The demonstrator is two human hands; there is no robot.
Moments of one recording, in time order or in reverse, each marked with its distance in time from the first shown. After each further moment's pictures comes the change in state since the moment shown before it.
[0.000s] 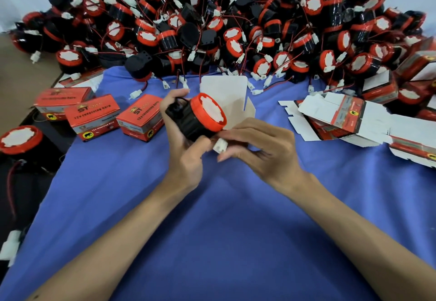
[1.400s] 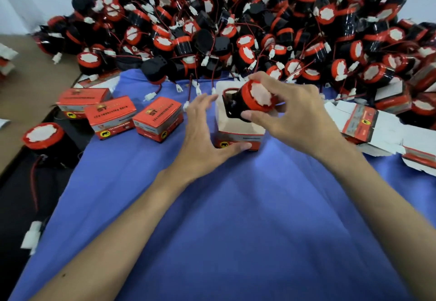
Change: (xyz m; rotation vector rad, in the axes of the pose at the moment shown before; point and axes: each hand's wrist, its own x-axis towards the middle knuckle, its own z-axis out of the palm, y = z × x) left_hand 0.013 -0.026 -0.025 0.703 -0.234 -0.120; right_hand 0.057 -0.005 -0.038 -0.336 -0.285 0.502
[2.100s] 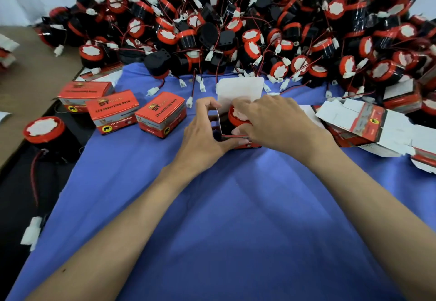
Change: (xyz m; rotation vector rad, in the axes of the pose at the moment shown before) left_hand 0.002 -0.006 -0.004 -0.050 -0.002 -0.128; right_hand 0.020 -0.006 0.033 -0.635 -0.351 -0.151
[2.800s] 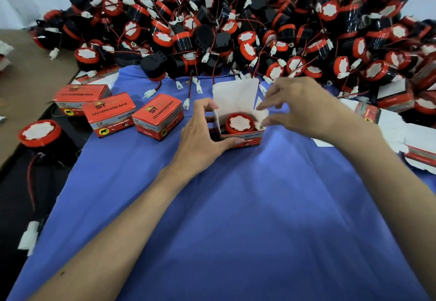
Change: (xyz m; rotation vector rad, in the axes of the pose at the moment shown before) left_hand 0.002 -0.009 0.001 0.057 -0.009 -0.013; right_hand -0.014 0.051 -0.014 0.361 0.031 0.027
